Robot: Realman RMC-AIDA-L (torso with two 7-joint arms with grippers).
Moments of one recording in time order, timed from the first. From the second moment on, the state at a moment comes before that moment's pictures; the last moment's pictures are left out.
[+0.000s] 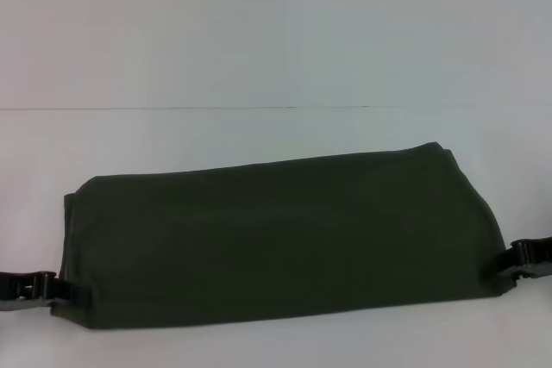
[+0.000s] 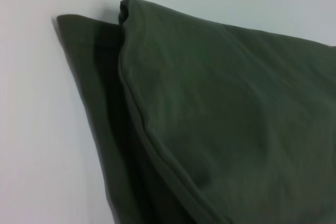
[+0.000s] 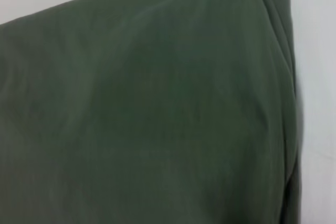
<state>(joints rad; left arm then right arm) -0.55 -1.91 0.58 0.64 2.43 1.50 -2.26 0.65 1.97 -0.78 -0.76 -2.58 -1.39 2.56</state>
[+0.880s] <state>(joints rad) -0.55 -1.90 0.58 0.64 2.43 1.54 -2.26 0.64 1.93 -0.76 -0.76 -2.57 -1.48 2.52</state>
